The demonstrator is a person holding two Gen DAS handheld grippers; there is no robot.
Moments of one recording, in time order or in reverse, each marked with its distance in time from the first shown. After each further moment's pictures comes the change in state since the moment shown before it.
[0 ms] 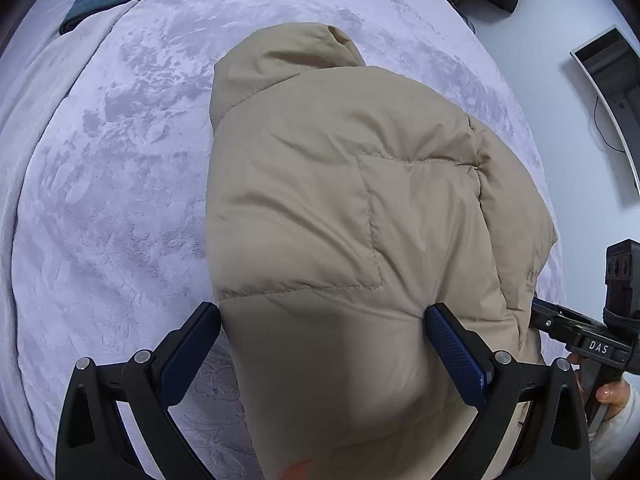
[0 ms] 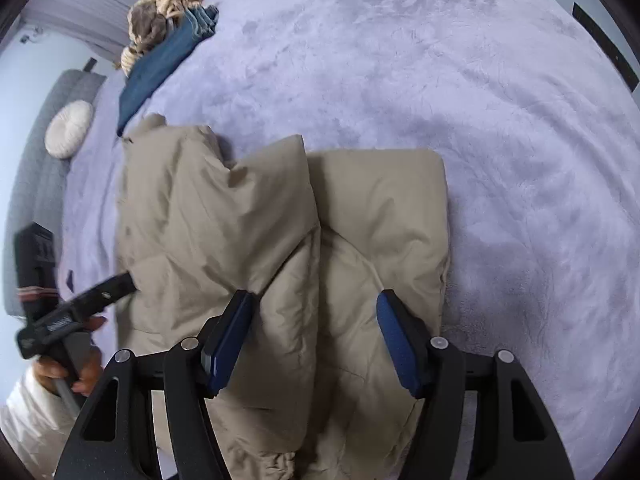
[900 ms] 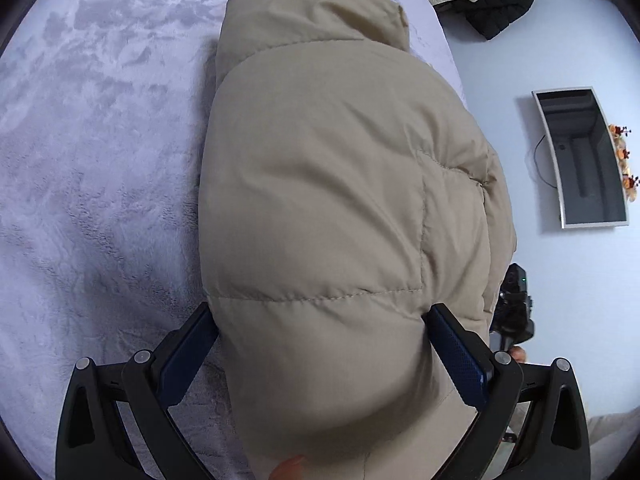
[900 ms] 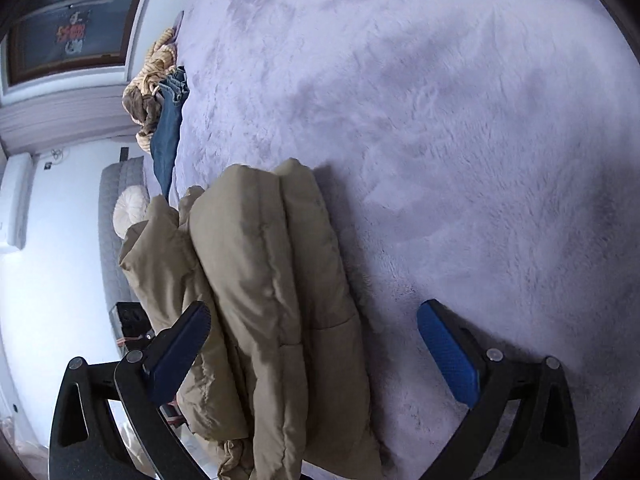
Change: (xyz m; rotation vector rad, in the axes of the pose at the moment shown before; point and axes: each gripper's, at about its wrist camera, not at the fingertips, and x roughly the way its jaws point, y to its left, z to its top) left arm 0.031 0.073 0.005 -0.149 0.126 -0.430; right arm 0.035 -0.140 -0.005 0.412 0.036 0.505
